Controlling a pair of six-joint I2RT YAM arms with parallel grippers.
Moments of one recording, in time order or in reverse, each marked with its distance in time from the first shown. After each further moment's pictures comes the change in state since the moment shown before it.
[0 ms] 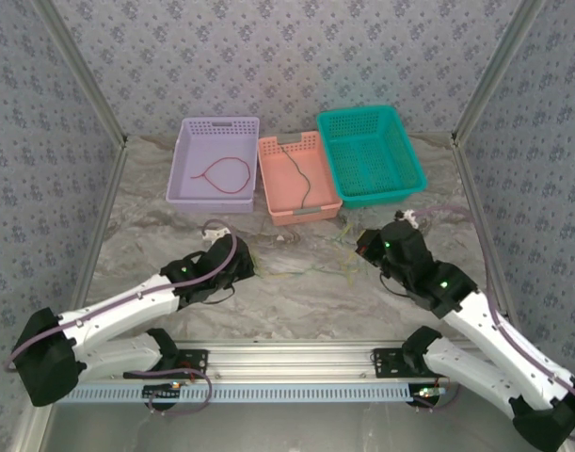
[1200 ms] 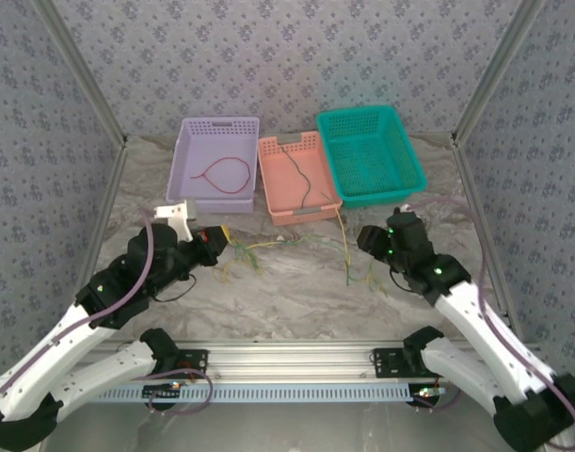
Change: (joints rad) left arm 0.057 -0.374 0.282 -0.190 0.113 0.217; right arm -0.182 0.068 -0.045 0.025 -0.097 -0.323
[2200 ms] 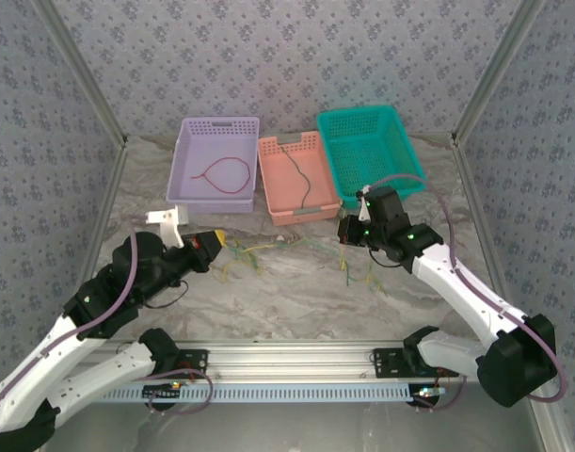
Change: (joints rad) left arm 0.000 -0.076 -0.013 -0.008 0.038 0.007; right arm 0.016 0.332 0.142 0.117 -0.277 -0.169
